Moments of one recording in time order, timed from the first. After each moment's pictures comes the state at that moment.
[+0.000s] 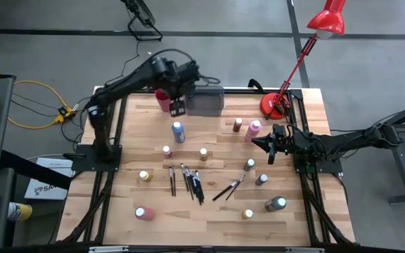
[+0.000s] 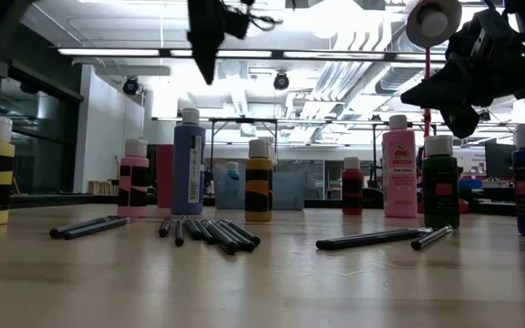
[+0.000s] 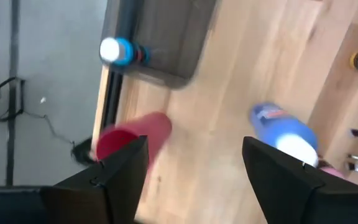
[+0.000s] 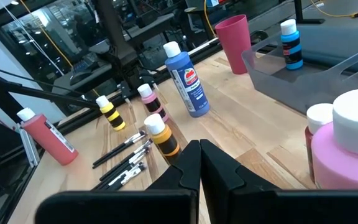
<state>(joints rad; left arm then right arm) 0.39 1.83 2.12 -1.57 -0.25 0.15 0.08 0.50 0.11 0.24 0.31 0.49</state>
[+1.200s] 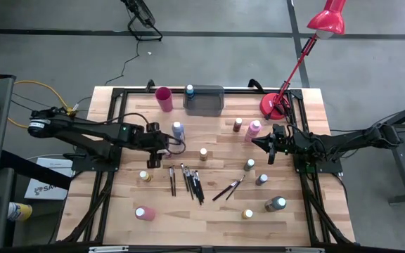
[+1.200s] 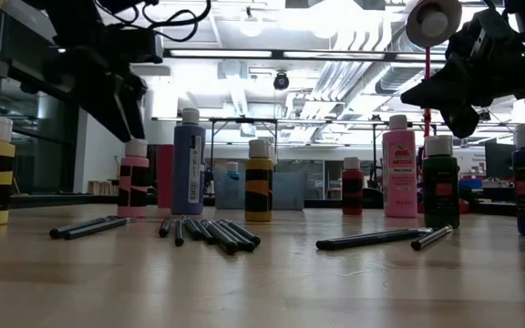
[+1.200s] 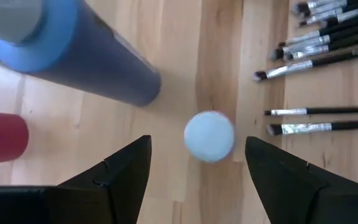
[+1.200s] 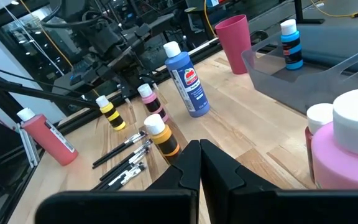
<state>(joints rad) -0.04 1.15 0.80 -0.69 -0.26 -0.04 0.08 0.51 0.11 0.24 0.31 0.49</state>
